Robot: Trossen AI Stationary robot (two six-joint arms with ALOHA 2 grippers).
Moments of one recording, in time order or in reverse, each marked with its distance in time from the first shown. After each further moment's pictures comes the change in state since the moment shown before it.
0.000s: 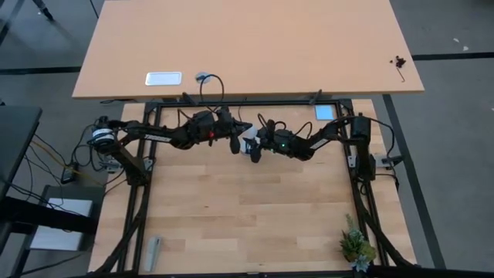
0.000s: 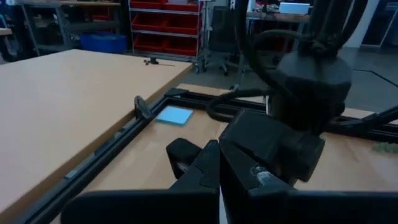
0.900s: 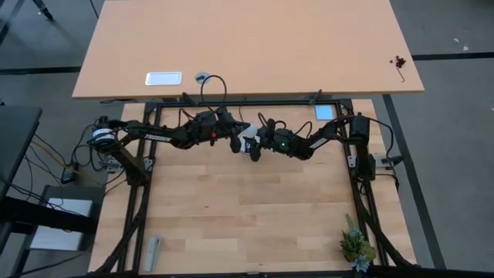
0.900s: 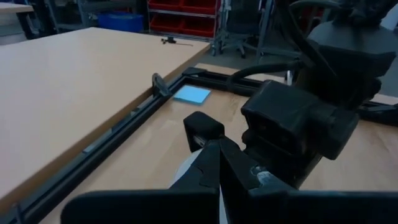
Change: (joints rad) left arm 0.001 0.004 0.003 -0.085 -0.068 -0.009; right arm -0.012 0.014 0.003 0.018 -0.002 -0.007
